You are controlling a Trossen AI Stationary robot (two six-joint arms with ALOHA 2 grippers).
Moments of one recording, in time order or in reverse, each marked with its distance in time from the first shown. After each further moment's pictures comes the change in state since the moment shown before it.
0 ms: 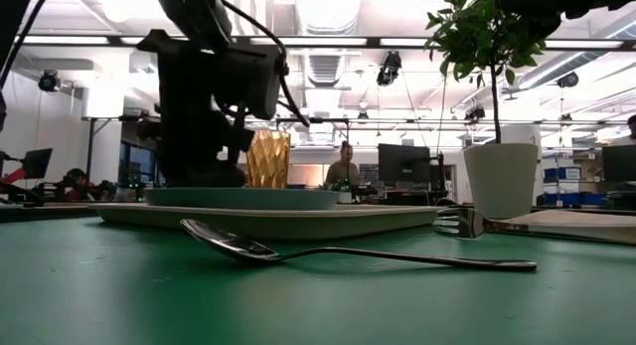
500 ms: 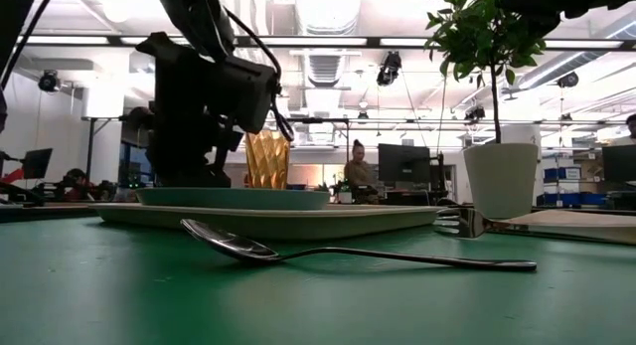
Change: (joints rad) left arm 0.029 -0.003 -0.003 -0.134 -0.104 -0.056; right arm 0.000 0.000 0.000 0.006 0.000 -0.035
